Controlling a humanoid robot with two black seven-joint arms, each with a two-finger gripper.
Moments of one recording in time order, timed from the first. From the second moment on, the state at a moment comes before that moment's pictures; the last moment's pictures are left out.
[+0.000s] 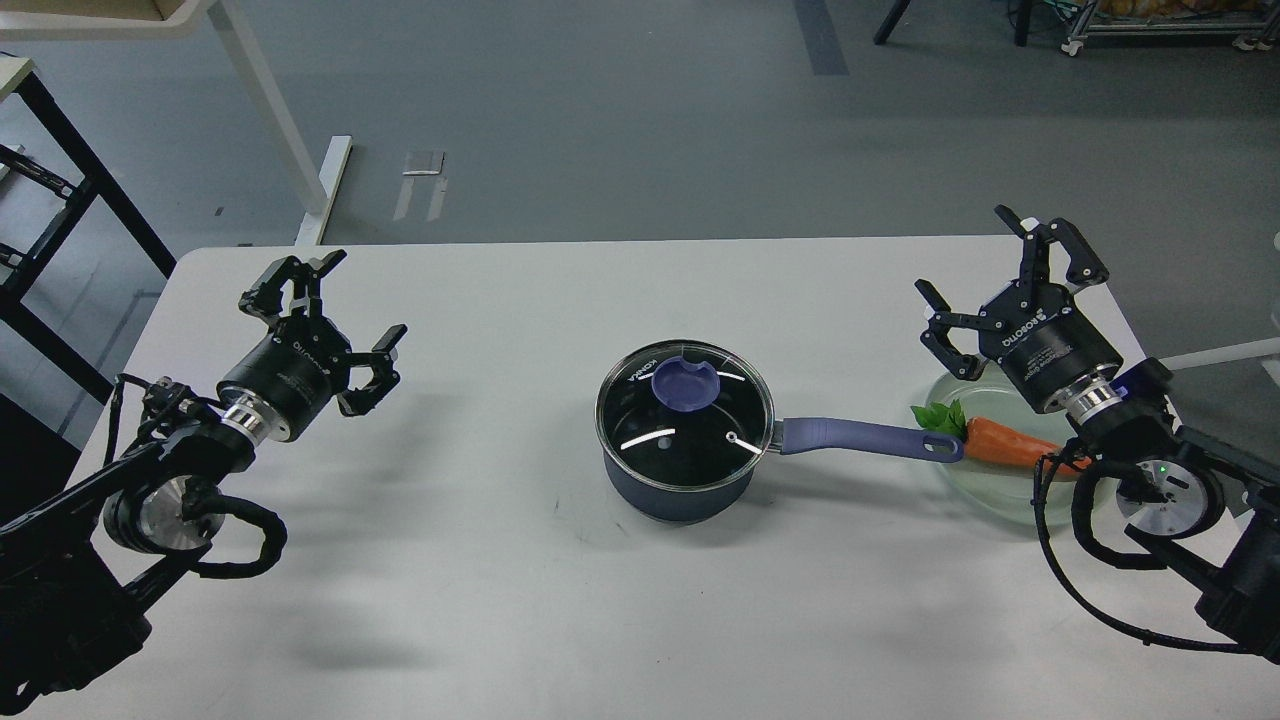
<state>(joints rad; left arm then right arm) -0.44 0.50 -0.72 -1.01 0.06 -0.31 -0.31 0.58 -0.57 0.46 0.99 0.14 0.45 0.49</state>
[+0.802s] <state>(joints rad) -0.55 0.59 -0.69 -1.02 0.09 -0.32 -0.39 0.81 -0.89 0.47 1.22 -0.55 0.45 0.49</state>
